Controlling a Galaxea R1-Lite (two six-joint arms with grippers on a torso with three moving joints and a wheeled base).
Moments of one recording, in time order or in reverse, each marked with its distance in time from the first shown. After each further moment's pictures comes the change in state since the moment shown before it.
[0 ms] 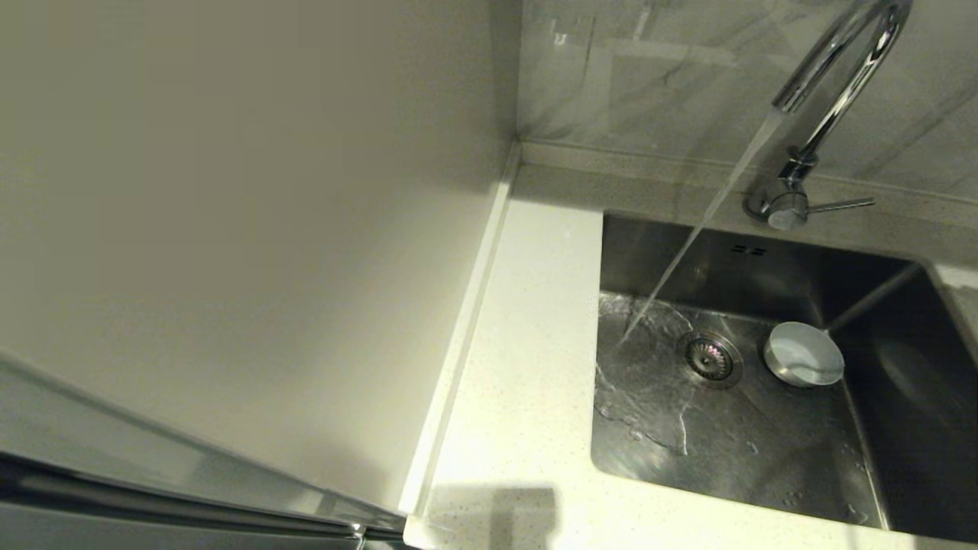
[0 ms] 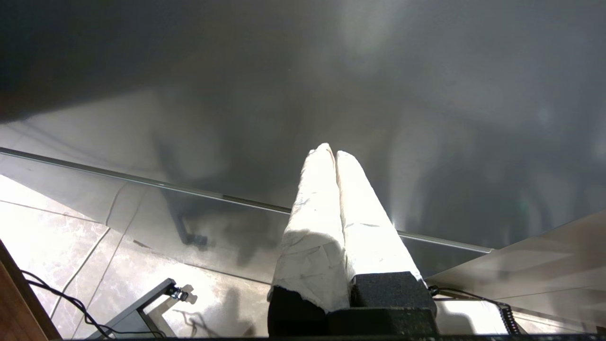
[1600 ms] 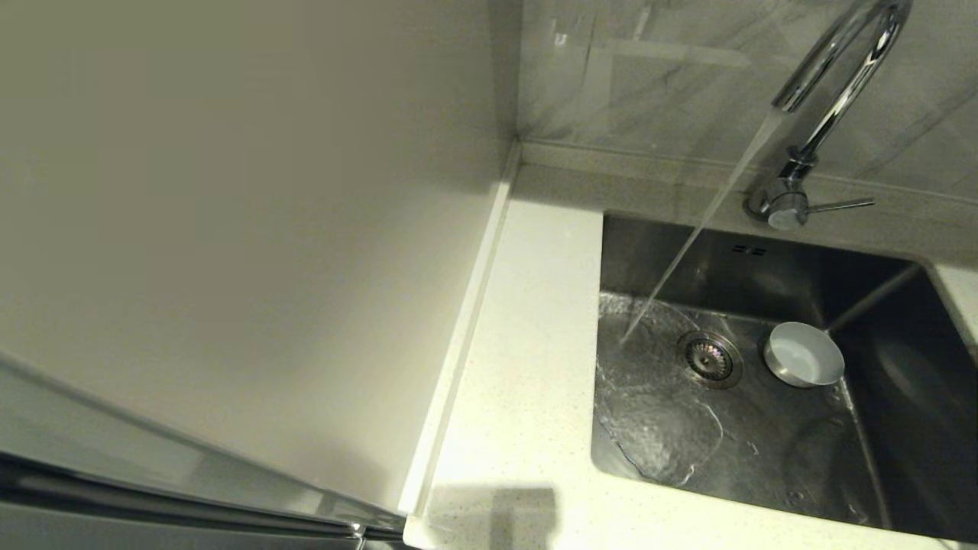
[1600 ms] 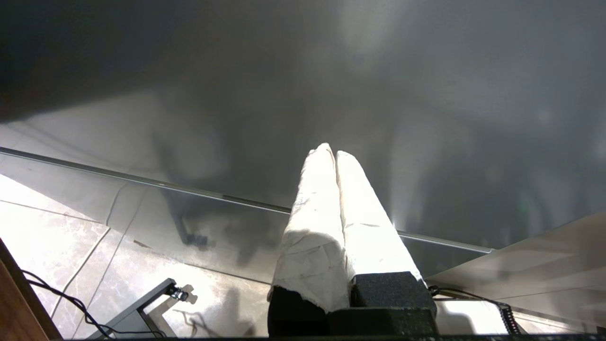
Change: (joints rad) left arm 0.000 0.000 0.000 0.000 0.000 0.000; right arm -0.080 0.248 0.153 -0.047 0.063 0.043
